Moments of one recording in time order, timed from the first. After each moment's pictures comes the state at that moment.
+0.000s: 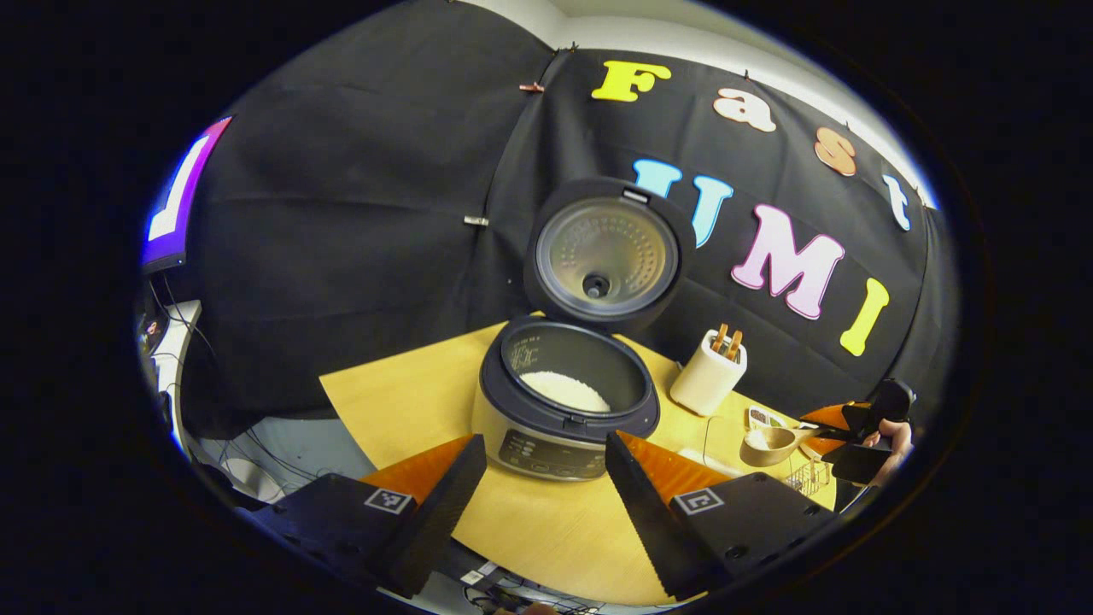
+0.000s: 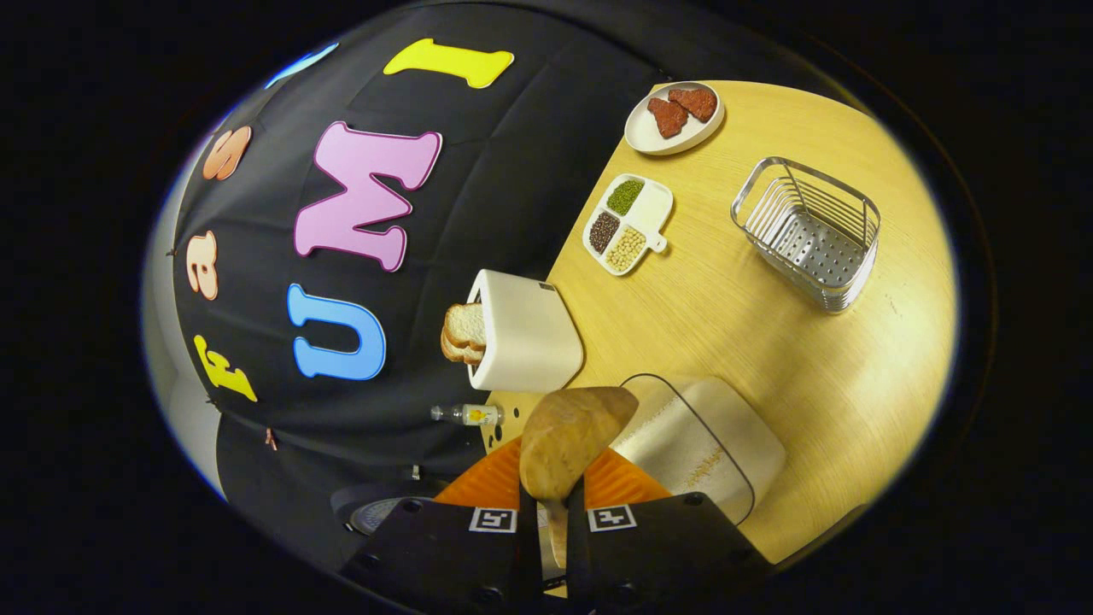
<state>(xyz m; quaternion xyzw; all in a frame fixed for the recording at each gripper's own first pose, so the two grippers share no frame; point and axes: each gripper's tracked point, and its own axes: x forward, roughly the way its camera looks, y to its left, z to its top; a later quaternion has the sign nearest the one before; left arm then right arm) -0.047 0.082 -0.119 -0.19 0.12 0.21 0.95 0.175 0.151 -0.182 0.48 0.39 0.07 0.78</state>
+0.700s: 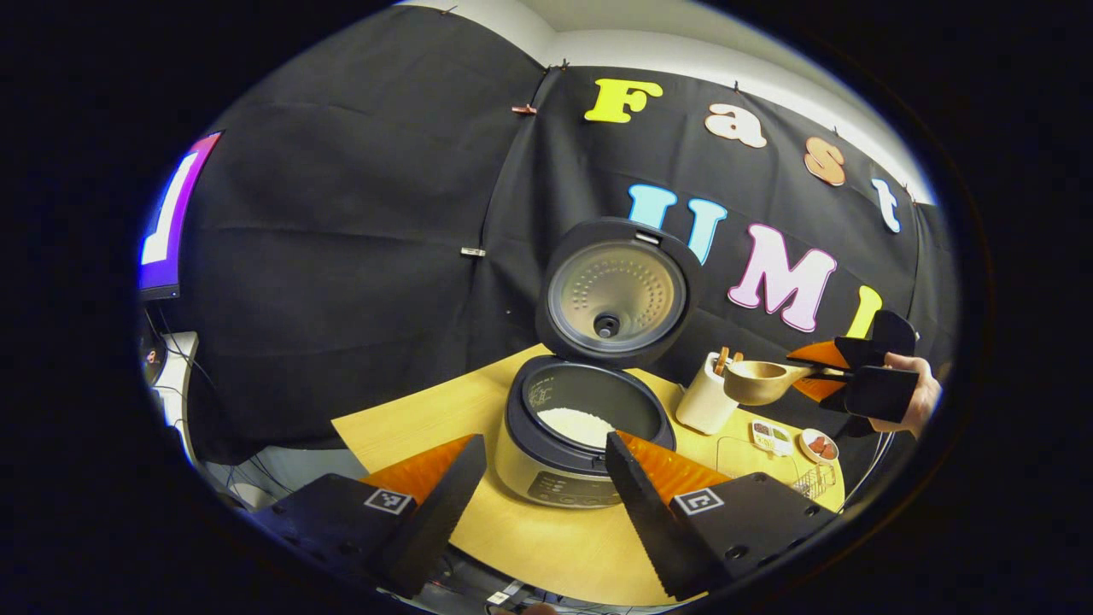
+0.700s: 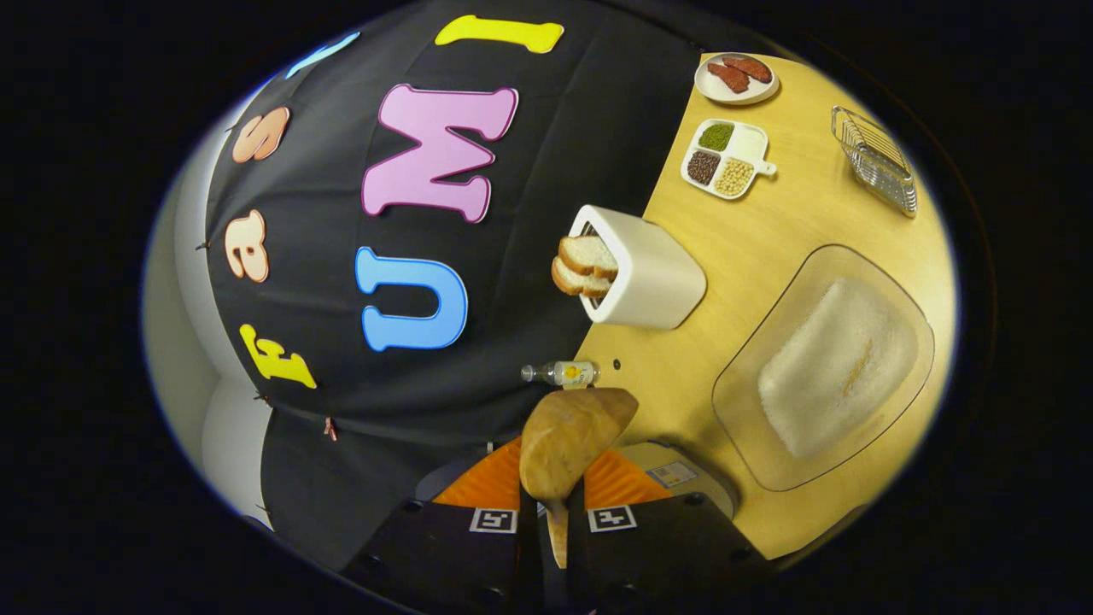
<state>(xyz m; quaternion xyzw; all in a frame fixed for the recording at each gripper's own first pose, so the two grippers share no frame) -0.057 0.133 -0.098 -0.17 0.09 0.20 0.96 0.146 0.310 -0.101 0.52 0.39 0.16 0.74</state>
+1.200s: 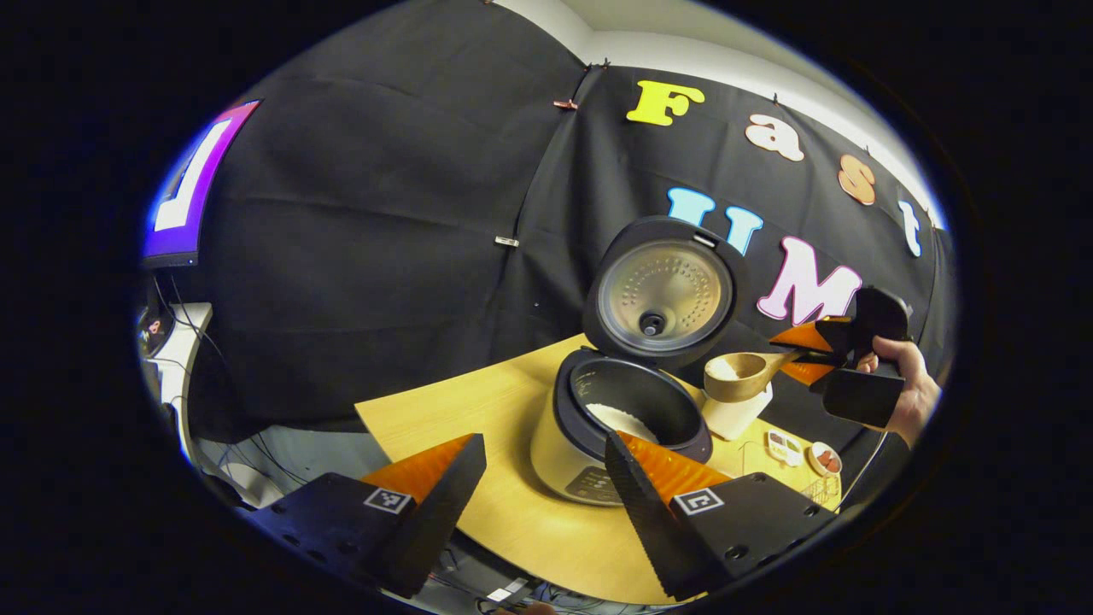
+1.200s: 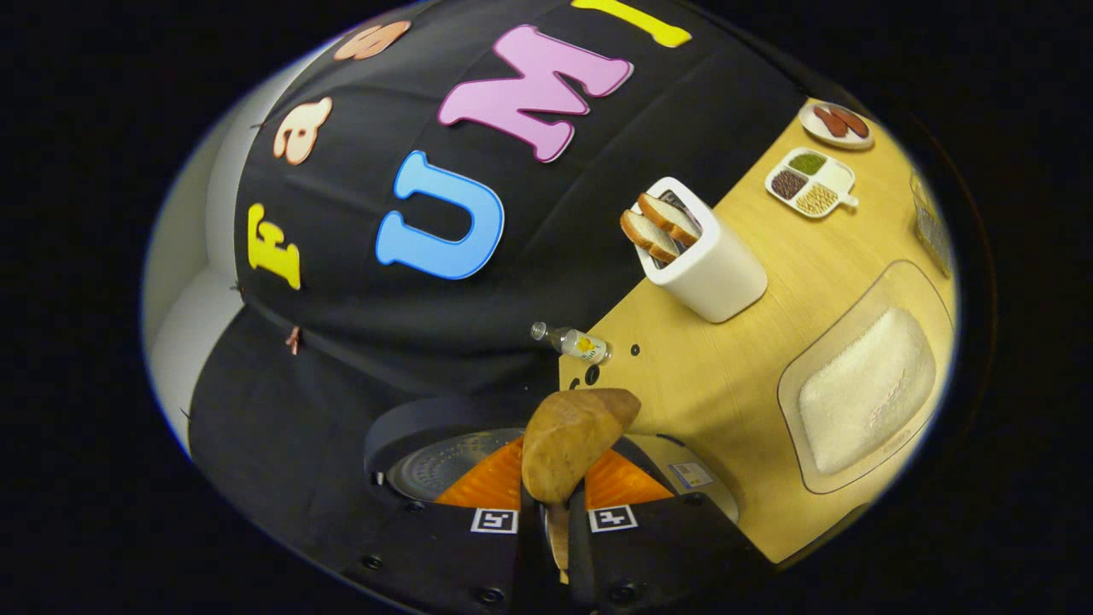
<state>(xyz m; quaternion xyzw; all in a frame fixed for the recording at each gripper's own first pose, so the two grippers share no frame) -0.080 0.172 -0.126 -0.18 0.10 0.24 0.95 0.124 0.392 -0.105 0.34 0.35 0.23 0.84</state>
